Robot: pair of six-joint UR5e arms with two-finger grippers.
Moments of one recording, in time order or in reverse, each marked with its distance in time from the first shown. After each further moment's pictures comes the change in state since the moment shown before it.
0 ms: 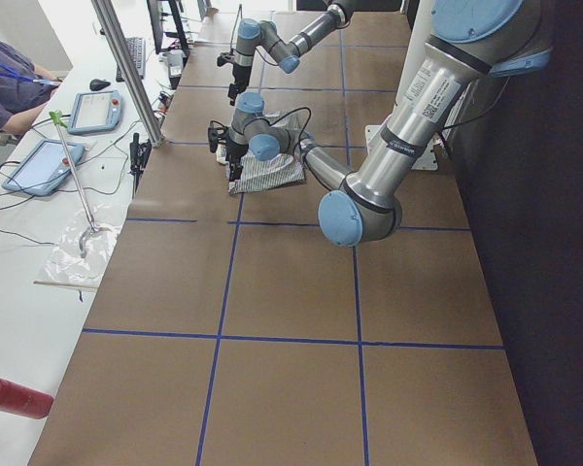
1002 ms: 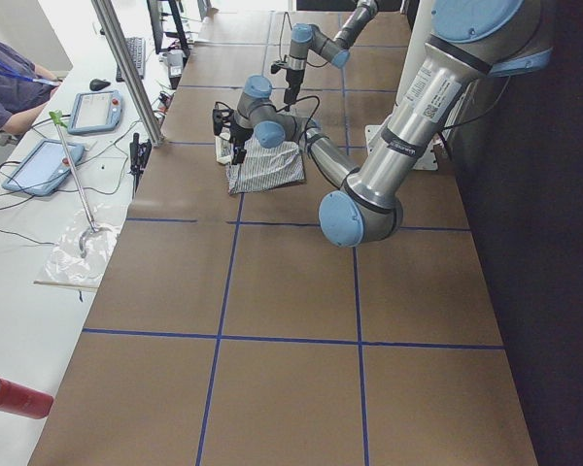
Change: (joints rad) left arm 0.001 0.008 -0.112 0.019 -0.005 -0.001; right arm -0.236 -0.354 0.431 -0.010 -0.073 0.154
